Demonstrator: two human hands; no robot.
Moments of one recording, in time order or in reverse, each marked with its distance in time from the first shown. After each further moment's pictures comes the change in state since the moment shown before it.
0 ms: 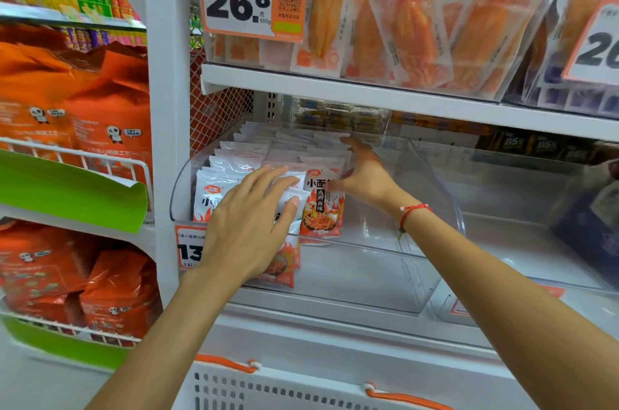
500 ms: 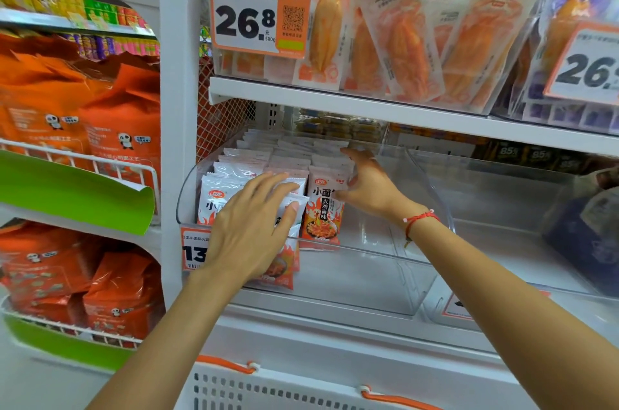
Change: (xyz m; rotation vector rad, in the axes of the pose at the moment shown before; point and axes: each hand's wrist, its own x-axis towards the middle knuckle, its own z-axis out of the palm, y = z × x) left_hand -0.001 0.001 -0.001 -0.032 0.012 -0.009; right_hand -0.013 -0.003 -0.015 -0.227 -0.056 -0.106
